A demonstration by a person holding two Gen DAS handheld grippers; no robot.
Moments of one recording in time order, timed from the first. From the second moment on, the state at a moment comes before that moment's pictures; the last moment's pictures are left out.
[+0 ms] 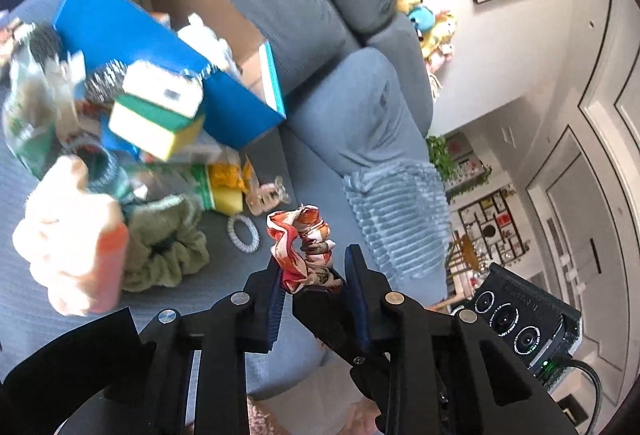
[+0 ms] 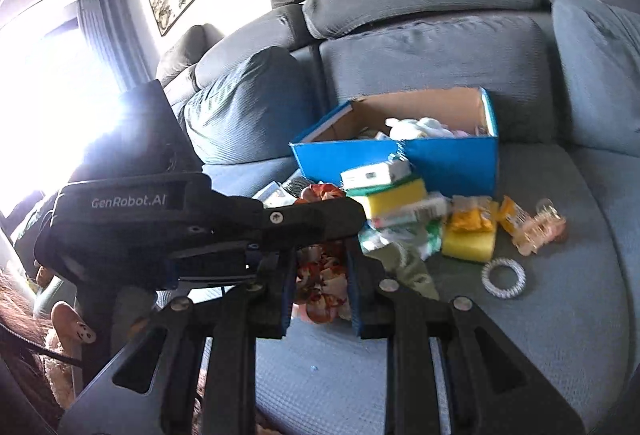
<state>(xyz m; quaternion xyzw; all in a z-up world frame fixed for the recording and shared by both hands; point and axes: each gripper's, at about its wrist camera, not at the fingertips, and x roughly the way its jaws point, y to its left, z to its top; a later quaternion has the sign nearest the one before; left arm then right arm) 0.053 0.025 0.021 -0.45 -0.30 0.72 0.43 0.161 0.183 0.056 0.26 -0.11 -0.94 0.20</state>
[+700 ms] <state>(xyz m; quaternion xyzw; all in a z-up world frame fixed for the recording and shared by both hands) -0.004 -0.002 0.089 -0.42 -0.32 0.74 0.42 0.107 0.159 0.124 0.23 -0.09 -0.95 0.20</state>
